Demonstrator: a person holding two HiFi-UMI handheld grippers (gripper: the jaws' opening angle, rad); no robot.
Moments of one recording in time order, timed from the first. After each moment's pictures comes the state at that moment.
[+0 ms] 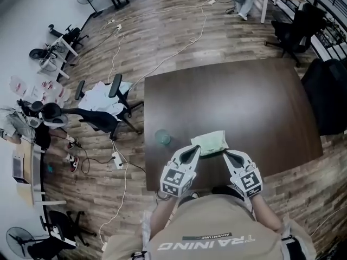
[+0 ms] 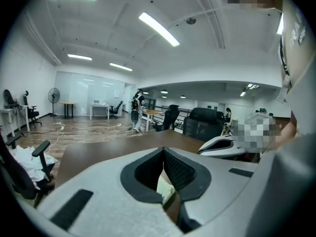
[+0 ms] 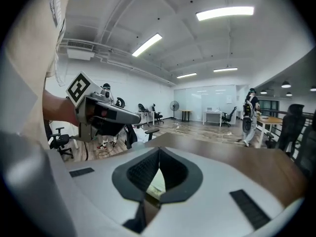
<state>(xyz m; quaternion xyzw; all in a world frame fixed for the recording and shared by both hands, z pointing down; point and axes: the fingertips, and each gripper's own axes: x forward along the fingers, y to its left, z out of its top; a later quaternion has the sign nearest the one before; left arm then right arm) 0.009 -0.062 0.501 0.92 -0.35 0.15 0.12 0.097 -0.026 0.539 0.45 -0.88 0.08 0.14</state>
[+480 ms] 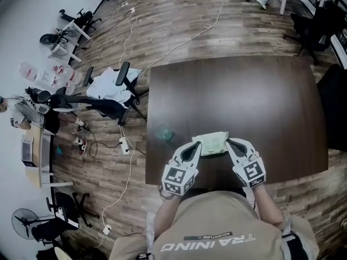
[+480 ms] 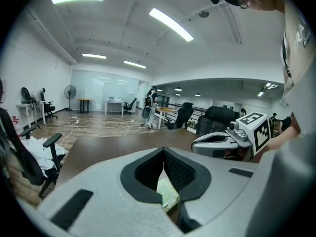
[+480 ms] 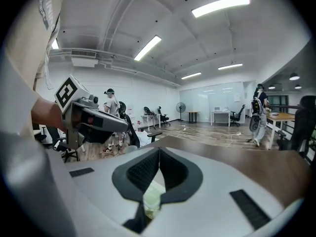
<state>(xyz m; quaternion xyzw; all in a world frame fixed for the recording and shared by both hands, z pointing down) 0.032 -0.102 0.522 0.88 -0.42 0.16 0.15 0.130 -0.104 0.547 0.40 -0.91 0.09 0.12</state>
